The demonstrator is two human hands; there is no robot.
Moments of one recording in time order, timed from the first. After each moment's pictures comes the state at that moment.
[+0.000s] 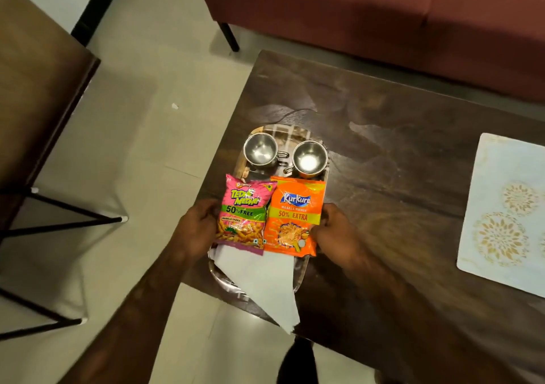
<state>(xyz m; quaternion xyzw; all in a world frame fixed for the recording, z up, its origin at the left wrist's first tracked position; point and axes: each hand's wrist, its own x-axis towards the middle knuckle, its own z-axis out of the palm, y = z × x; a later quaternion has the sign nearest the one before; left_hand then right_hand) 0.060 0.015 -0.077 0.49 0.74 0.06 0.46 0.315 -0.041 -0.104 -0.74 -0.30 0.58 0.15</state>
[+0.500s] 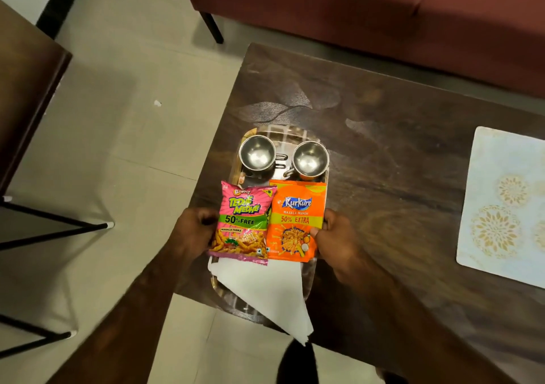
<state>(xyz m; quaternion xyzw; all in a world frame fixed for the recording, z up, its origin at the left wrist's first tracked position) 0.049 0.036 -0.116 0.47 0.72 0.05 0.51 0.299 -0.041 -0.122 -0.75 -0.17 0.59 0.25</state>
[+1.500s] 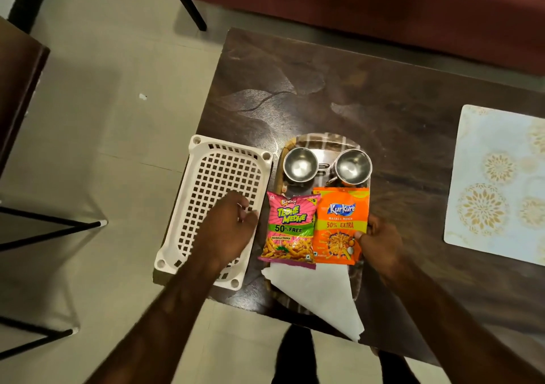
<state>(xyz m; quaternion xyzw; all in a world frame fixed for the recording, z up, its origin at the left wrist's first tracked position) 0.121 0.010 -0.080 0.60 0.67 0.00 0.45 0.381 -0.100 -0.131 -0.83 -0.19 0.49 0.18</state>
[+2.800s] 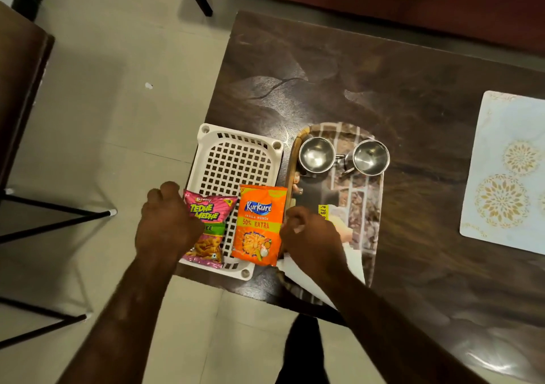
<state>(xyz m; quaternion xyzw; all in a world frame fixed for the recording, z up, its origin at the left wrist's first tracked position) 0.043 0.027 -0.069 0.60 0.75 -0.10 0.26 0.256 -0.068 -0.100 -0.78 -0.34 0.50 0.15</state>
